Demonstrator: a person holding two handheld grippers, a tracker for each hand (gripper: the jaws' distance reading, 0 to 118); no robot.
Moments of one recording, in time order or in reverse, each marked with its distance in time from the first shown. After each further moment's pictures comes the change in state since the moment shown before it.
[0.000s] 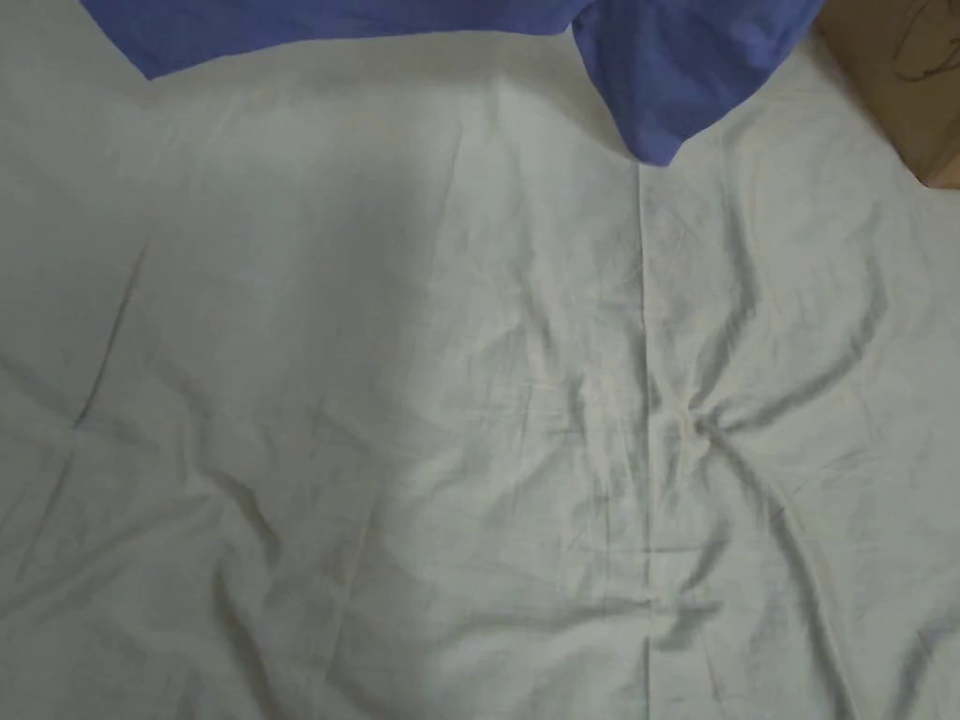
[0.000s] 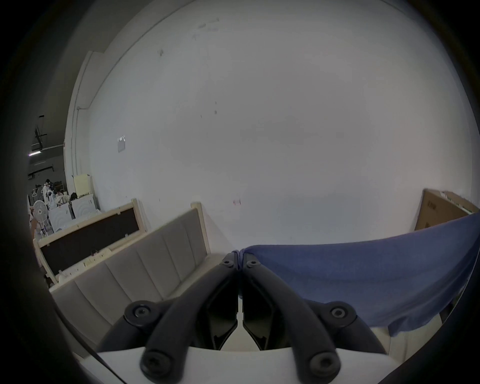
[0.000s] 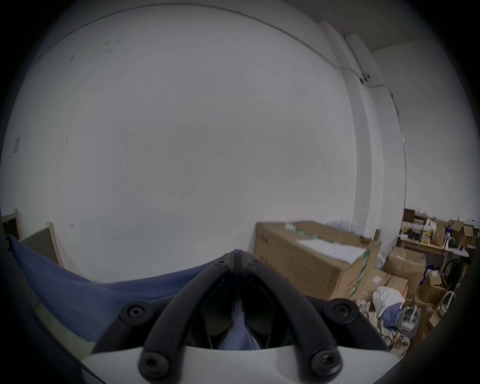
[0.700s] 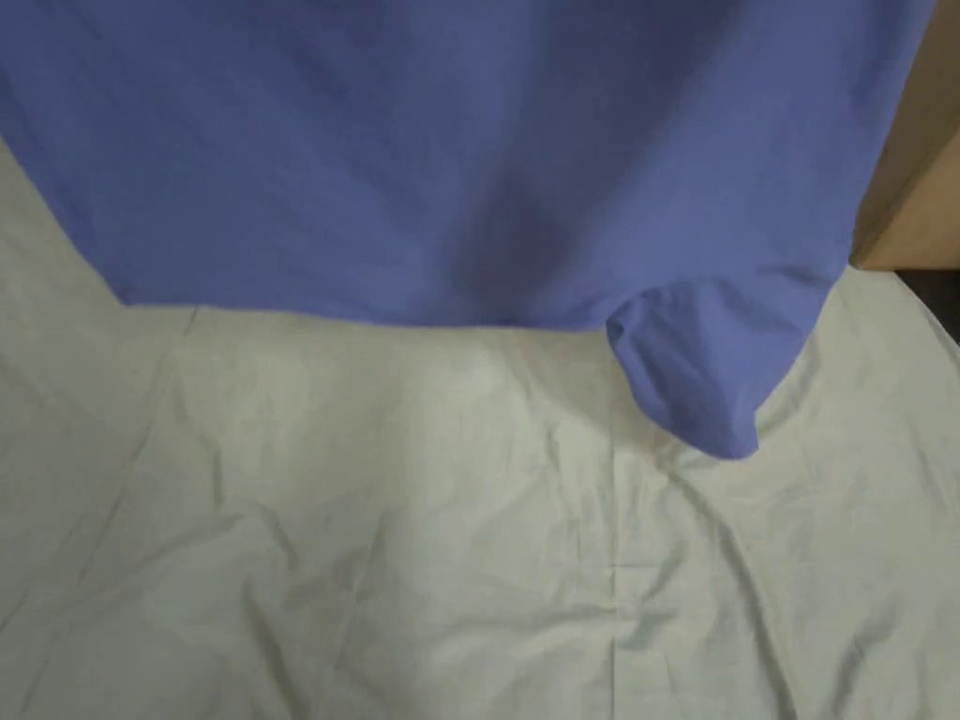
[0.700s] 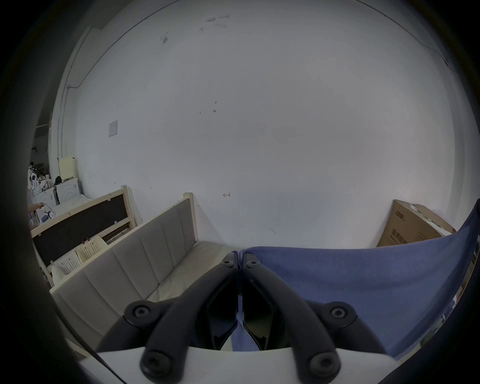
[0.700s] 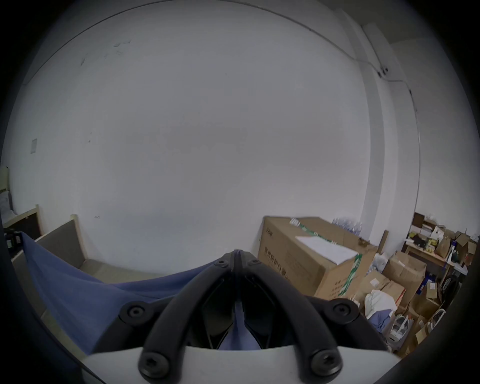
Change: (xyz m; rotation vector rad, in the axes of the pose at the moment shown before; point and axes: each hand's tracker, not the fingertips) left arm -0.071 0.061 0.095 -0.045 -0.130 0.073; right arm 0.040 0.082 0.091 -0.032 0.089 0.038
